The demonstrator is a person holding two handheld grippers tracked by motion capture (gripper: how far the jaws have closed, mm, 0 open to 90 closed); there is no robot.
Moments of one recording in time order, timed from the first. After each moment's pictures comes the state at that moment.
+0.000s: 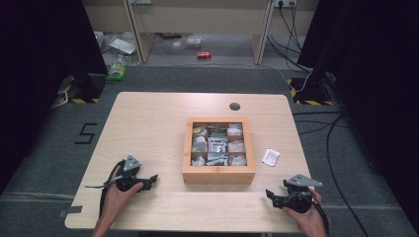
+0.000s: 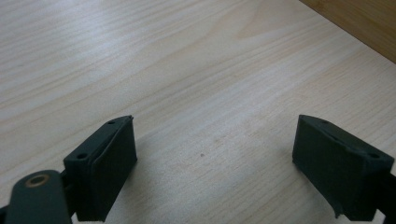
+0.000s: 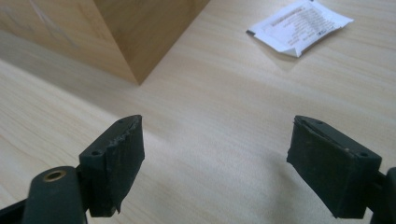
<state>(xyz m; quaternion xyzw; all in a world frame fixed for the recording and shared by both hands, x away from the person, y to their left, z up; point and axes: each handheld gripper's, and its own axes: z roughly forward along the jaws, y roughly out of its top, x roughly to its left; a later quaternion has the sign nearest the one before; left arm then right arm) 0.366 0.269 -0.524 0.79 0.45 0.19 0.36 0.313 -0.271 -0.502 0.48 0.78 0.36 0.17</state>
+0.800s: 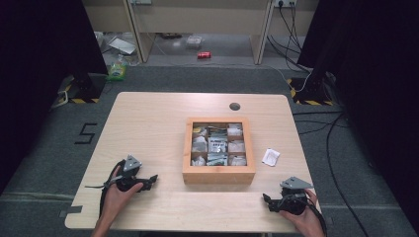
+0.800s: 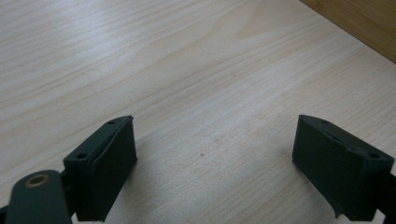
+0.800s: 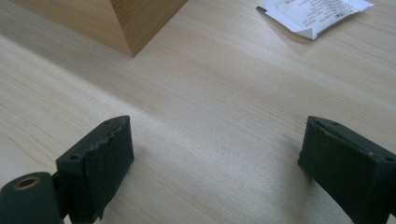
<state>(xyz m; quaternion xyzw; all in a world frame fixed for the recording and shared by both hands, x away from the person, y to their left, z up) 0.366 0.269 -0.524 0.79 0.45 0.19 0.36 0.313 -0.262 -0.514 0.46 0.80 0.33 0.19</state>
